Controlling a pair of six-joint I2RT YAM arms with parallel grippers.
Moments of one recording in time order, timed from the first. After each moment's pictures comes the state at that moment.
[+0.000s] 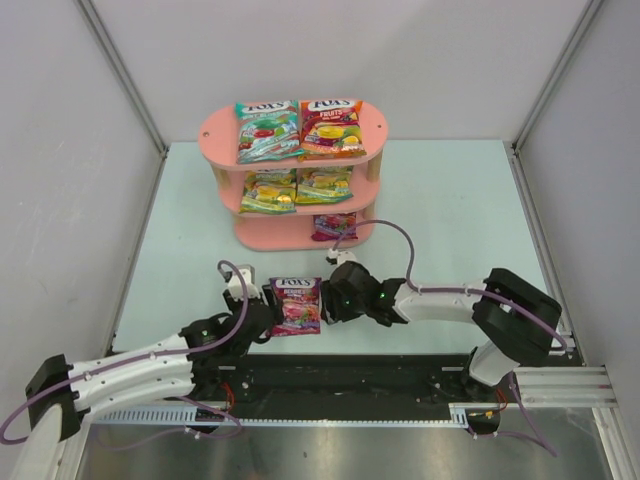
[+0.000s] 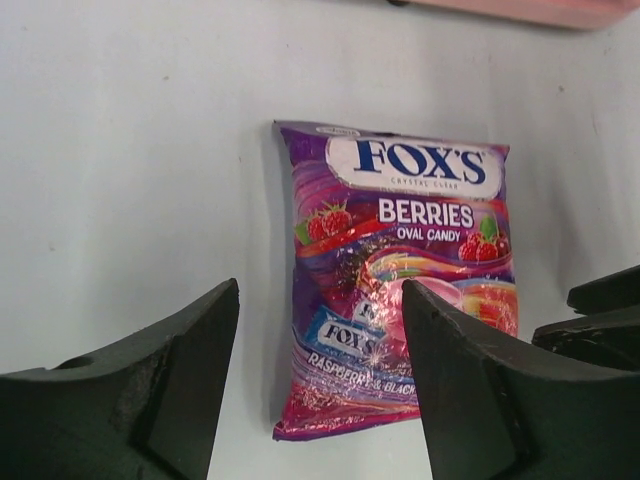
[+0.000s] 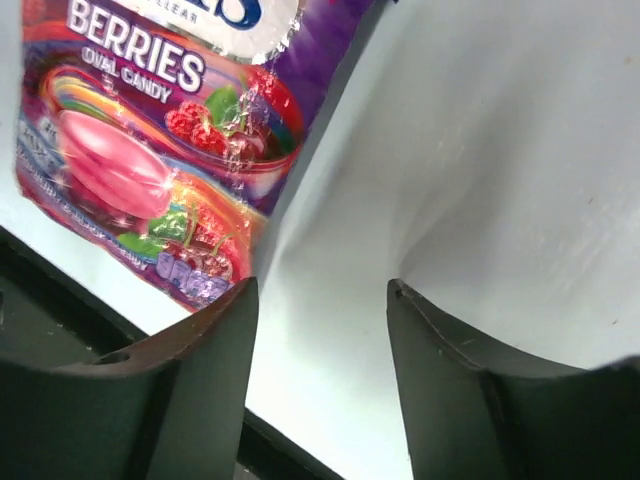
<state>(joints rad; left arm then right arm) -1.07 0.67 0.27 -0.35 -0.76 -0.89 1.05 1.60 0.80 -0.05 0.06 0.66</state>
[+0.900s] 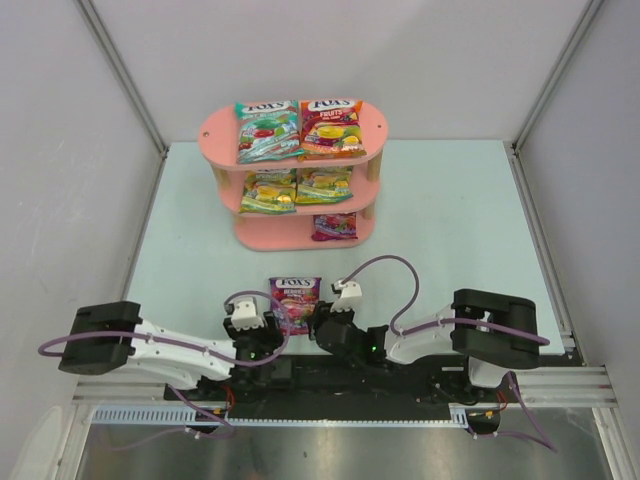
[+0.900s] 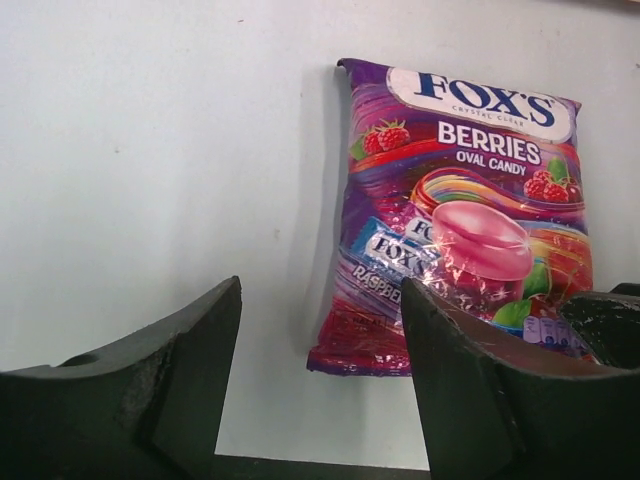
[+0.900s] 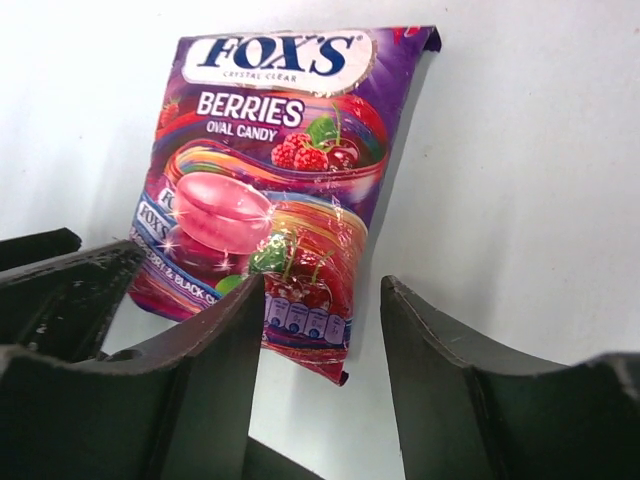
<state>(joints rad) -1.57 1.15 0.36 -0.84 -1.14 -1.84 1.41 1.67 0.64 0.40 0.75 0.98</state>
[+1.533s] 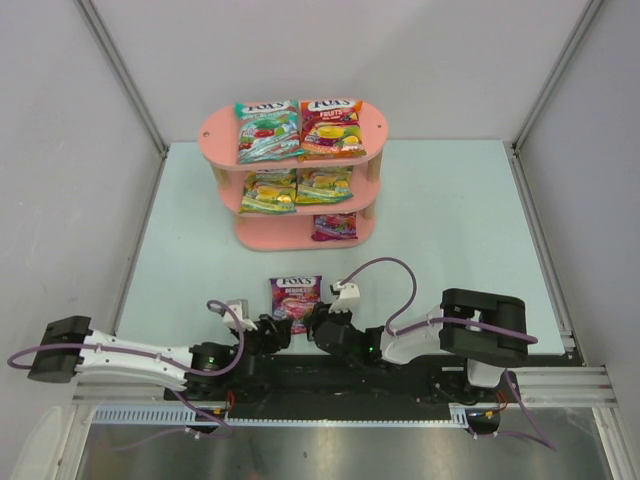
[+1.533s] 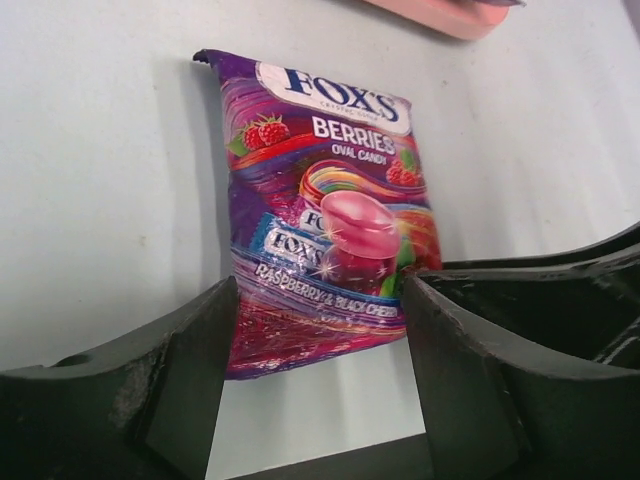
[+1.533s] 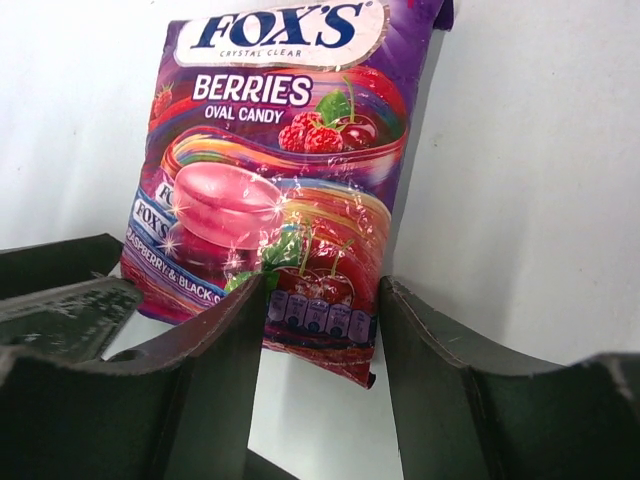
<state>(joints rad) -1.58 0.65 0.08 -0.28 -1.17 -1.38 1.40 1.73 0.64 0.46 0.74 1.00</state>
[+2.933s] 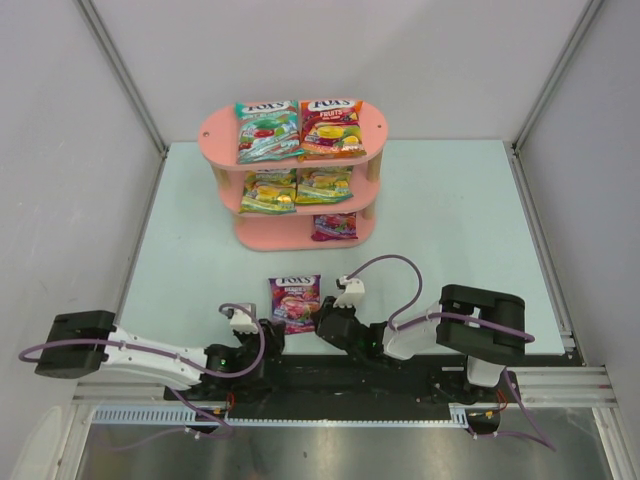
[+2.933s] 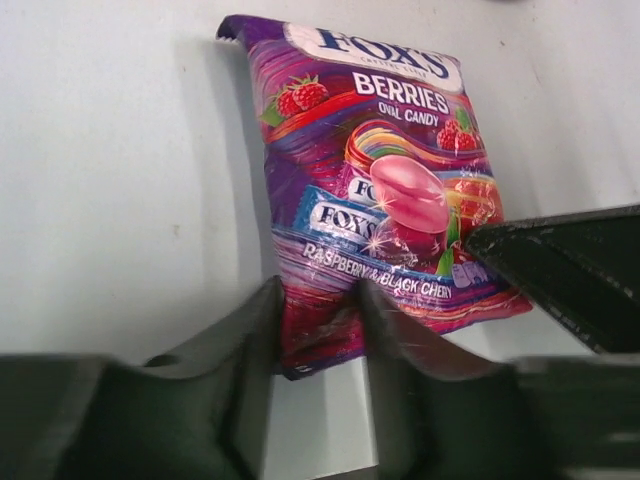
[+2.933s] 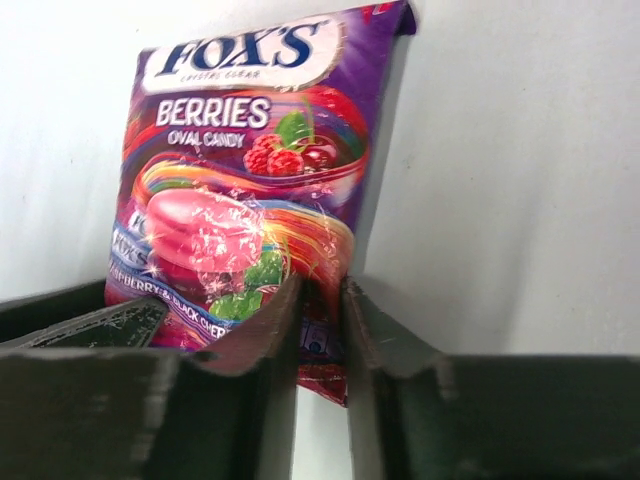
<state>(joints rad) -1.58 0.88 0.06 -0.15 -1.17 -1.36 1.35 1.74 0.60 0.53 0.68 1.03</state>
